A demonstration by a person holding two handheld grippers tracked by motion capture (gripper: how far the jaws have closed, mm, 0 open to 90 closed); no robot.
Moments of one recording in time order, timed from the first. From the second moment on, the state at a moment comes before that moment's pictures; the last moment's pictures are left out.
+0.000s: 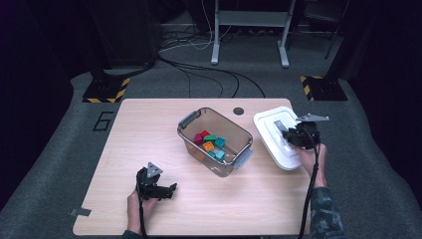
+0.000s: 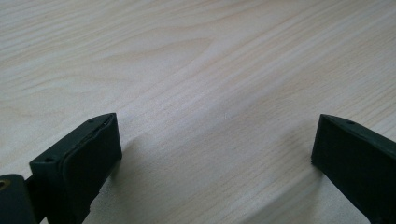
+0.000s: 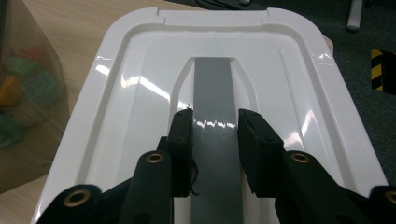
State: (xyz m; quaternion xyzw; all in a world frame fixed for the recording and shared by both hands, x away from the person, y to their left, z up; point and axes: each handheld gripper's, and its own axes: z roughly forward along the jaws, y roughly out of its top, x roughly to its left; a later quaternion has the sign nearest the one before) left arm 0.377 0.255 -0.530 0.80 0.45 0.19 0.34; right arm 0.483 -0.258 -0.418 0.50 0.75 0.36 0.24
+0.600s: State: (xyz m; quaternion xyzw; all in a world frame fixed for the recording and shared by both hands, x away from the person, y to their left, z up) left arm 0.377 0.255 -0.530 0.80 0.45 0.19 0.34; right arm 0.477 -0.254 -0.383 0.49 0.75 0.37 0.26
